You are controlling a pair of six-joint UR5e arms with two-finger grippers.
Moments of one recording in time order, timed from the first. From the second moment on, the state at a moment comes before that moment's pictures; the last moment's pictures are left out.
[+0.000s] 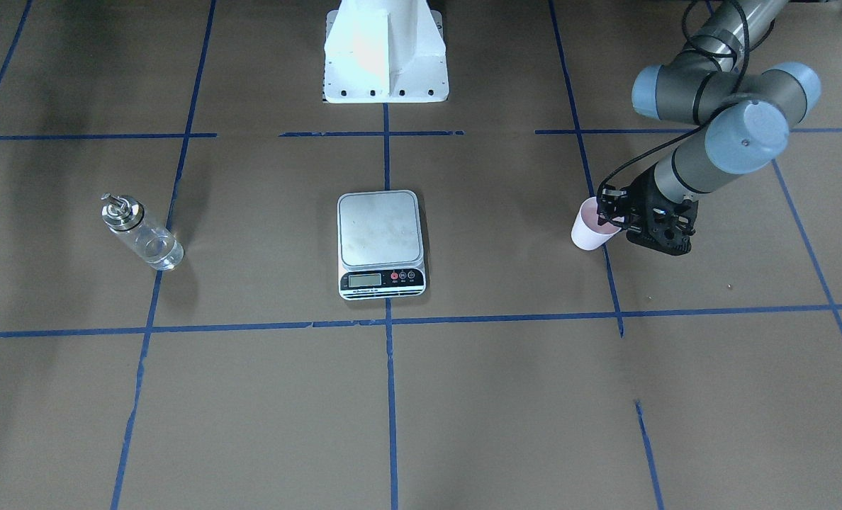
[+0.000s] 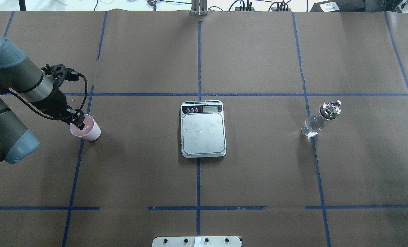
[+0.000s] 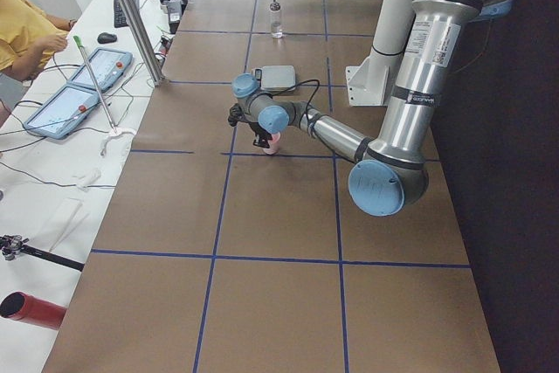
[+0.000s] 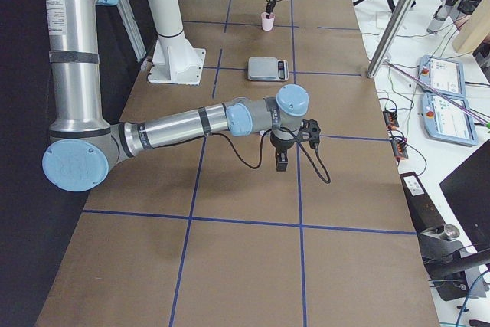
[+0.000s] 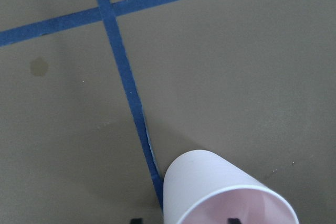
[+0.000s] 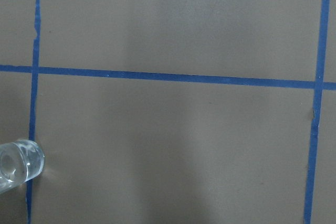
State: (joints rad) left arm -0.86 -1.83 -1.69 -1.77 -2.33 -0.59; right arm 1.35 -1.56 1.82 -1.60 2.41 0.26
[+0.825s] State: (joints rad) left arm -0.82 -2.09 -1.73 -1.69 -2.25 -0.97; right arm 1.35 -1.56 1.81 -1.59 2.41 0.26
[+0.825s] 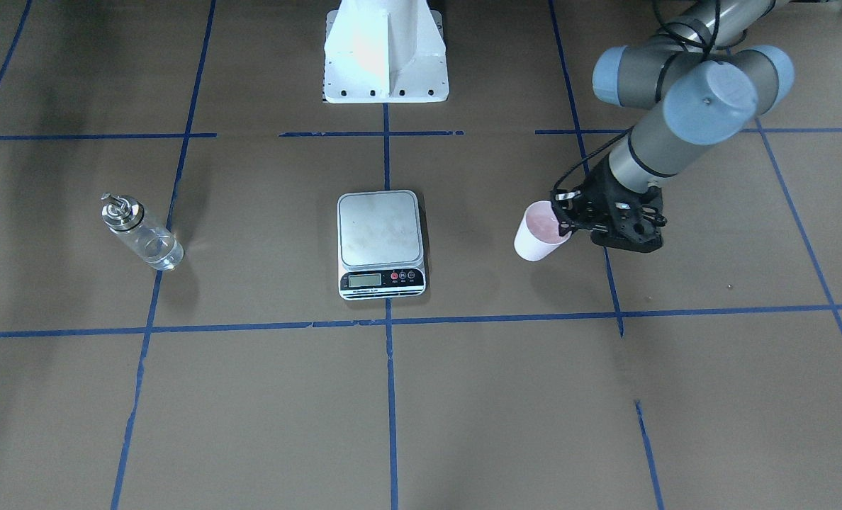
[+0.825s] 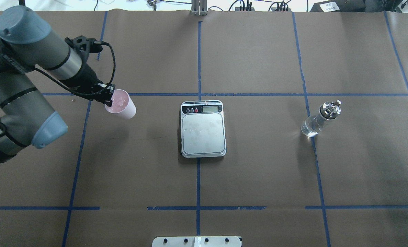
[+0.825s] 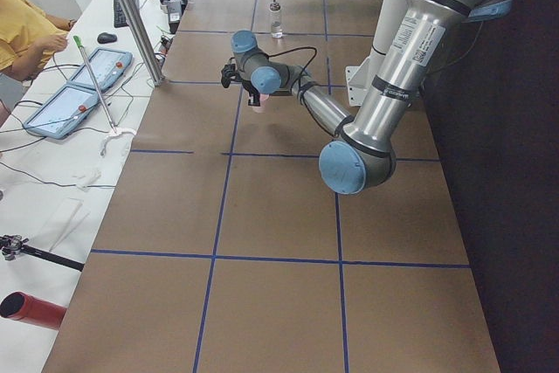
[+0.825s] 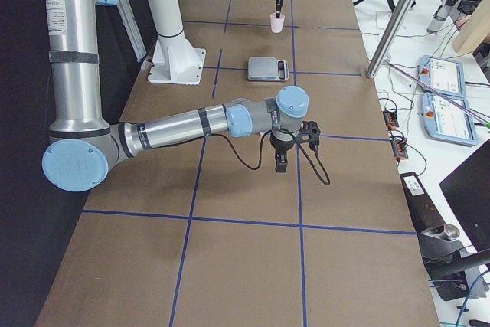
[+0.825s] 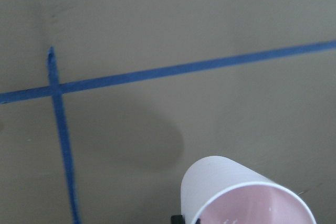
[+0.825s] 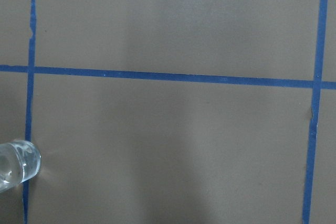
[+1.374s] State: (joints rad) left arm -0.66 -2.40 -1.58 -1.63 -2.15 -1.17; right arm 1.32 -1.56 1.81 -1.45 2.41 0.30
